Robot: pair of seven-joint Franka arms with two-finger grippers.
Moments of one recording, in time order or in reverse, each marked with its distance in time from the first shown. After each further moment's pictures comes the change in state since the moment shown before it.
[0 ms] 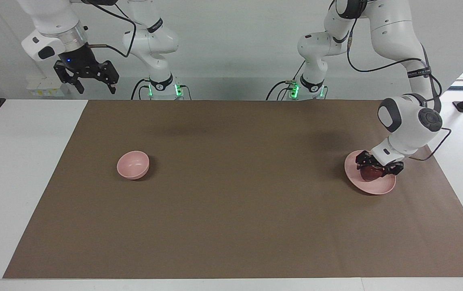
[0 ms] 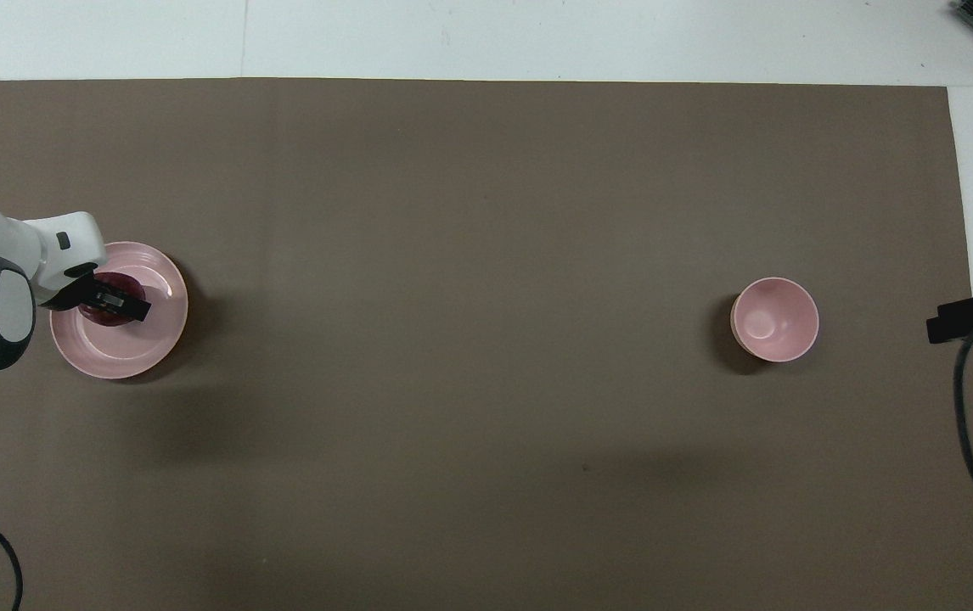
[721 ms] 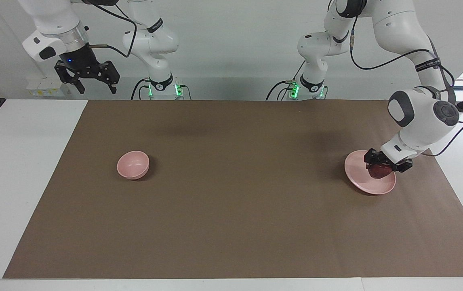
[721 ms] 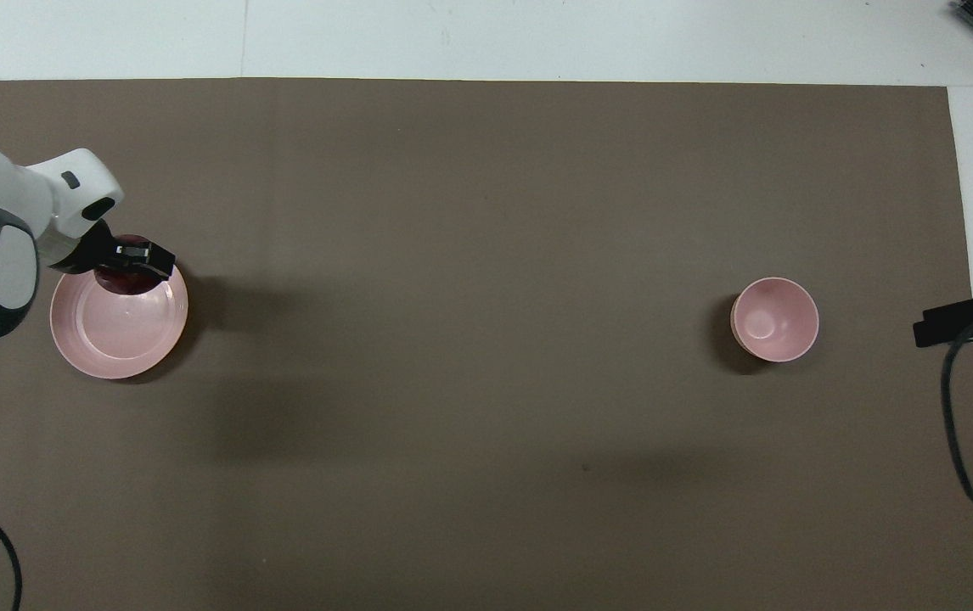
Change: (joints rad) left arm -0.103 -0.034 -0.041 0.156 -0.002 -0.177 -0.432; right arm 0.022 -0.002 0.017 0.000 0.002 -0.010 -0.011
